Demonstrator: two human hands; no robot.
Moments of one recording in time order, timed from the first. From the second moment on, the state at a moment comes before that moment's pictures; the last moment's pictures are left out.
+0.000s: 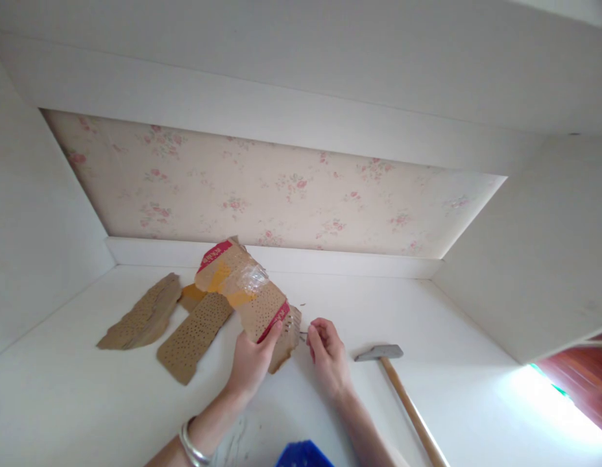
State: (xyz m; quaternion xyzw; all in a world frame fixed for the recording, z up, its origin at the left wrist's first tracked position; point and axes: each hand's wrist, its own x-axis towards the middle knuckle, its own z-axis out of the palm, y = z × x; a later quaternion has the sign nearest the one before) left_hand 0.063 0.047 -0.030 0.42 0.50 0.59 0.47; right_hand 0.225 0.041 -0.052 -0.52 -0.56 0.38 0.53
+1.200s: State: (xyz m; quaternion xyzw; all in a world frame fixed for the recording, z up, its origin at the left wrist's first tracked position) left_hand 0.065 0.050 -0.037 0.52 0.59 0.54 0.30; right_hand 0.217 0.038 -0.058 -0.61 -0.60 0.11 0.50
